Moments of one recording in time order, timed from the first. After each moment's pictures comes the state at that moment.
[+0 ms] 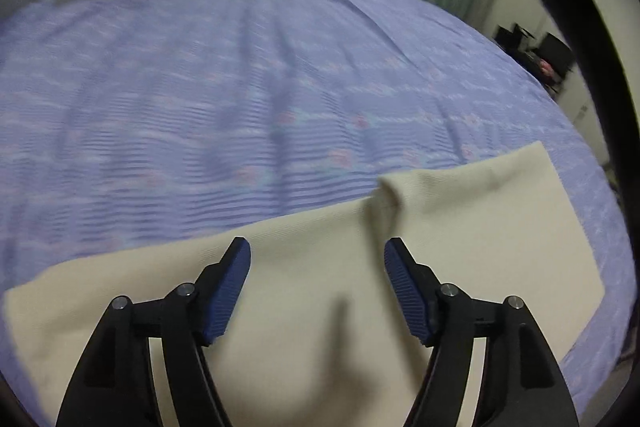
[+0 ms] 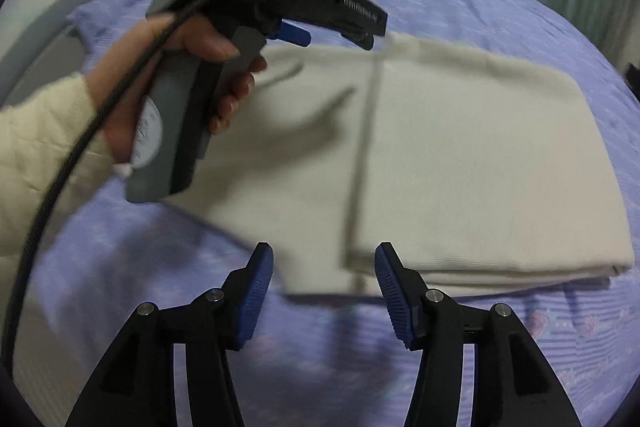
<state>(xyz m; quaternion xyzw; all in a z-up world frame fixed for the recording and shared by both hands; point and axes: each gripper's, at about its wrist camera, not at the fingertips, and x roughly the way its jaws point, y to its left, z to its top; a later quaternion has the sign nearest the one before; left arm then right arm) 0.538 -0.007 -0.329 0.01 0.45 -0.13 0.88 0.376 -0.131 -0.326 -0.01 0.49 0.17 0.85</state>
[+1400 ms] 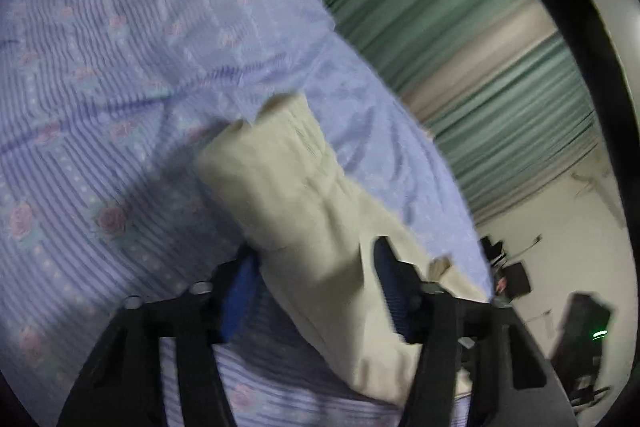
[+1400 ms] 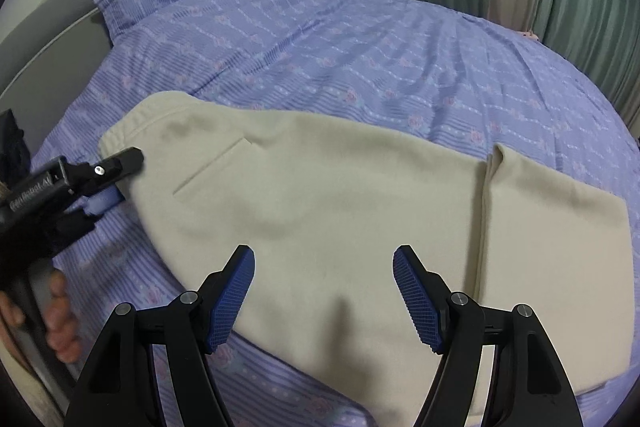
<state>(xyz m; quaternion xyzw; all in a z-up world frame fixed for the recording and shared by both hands) 0.387 0.245 -0.393 -0.37 0.35 -0.05 0.86 0.435 -0.016 -0.318 -0.07 0.45 0.18 0.87</state>
